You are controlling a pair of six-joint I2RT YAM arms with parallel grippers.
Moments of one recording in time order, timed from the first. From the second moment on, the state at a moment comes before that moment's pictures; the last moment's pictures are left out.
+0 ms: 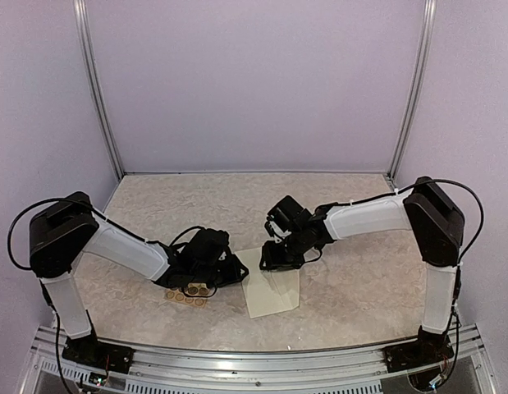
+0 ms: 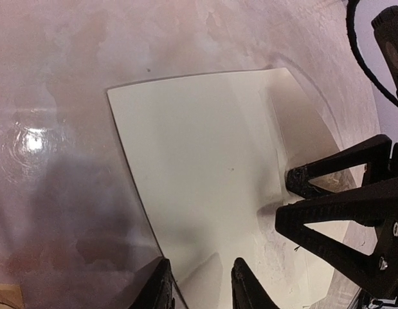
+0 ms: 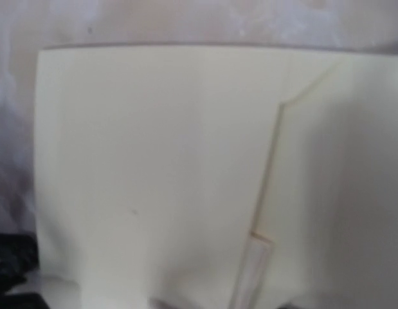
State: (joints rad) left arm -0.94 1.83 0.81 0.29 -0.05 -0.96; right arm 0.86 1.99 1.29 -0.35 -0.14 0.62
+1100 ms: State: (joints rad) left arm -0.94 1.80 0.83 0.24 -0.07 -0.93; right arm 0.84 1.94 1.31 -0.36 -0.17 0.55
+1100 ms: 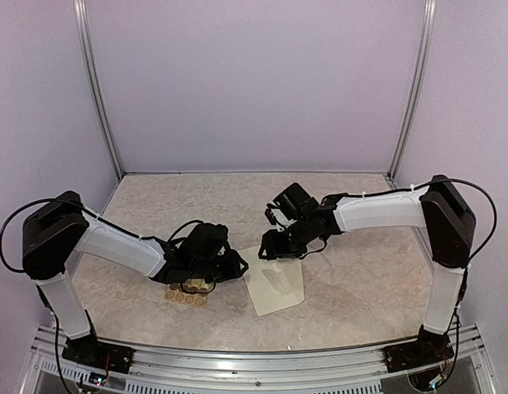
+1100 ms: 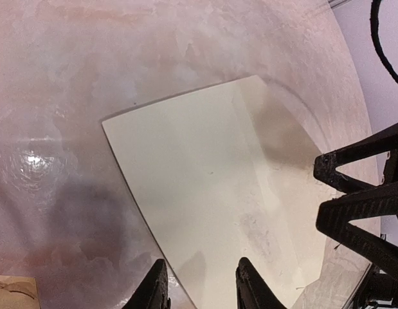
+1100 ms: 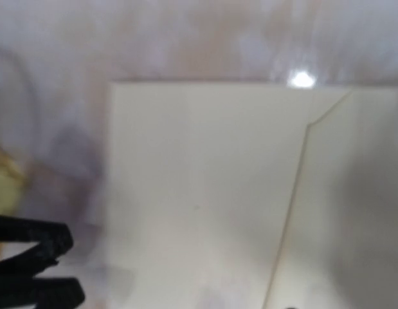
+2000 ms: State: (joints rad) left arm -1.00 1.76 0.81 0.22 -0.04 -0.95; right arm 0.65 1.69 0.99 -0.41 -0.07 0.56
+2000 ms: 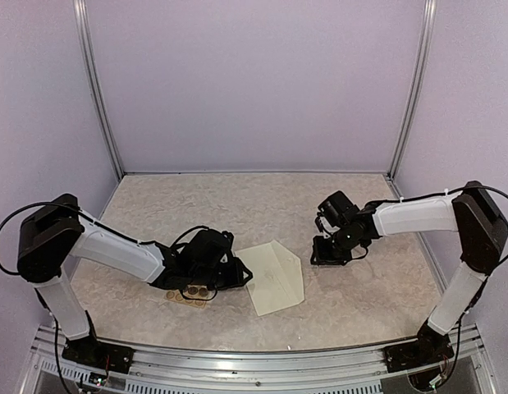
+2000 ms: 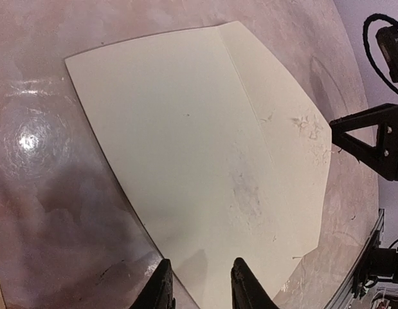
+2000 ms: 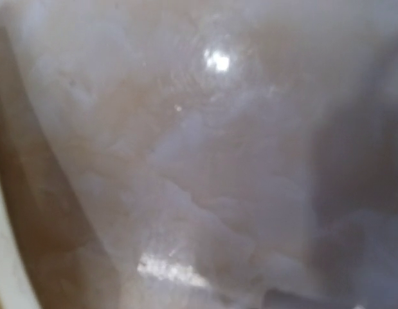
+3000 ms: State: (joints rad) left arm -1.02 1.83 0.82 0.26 -0.04 -0.96; right arm 0.81 1.92 1.12 -0.22 -0.39 0.50
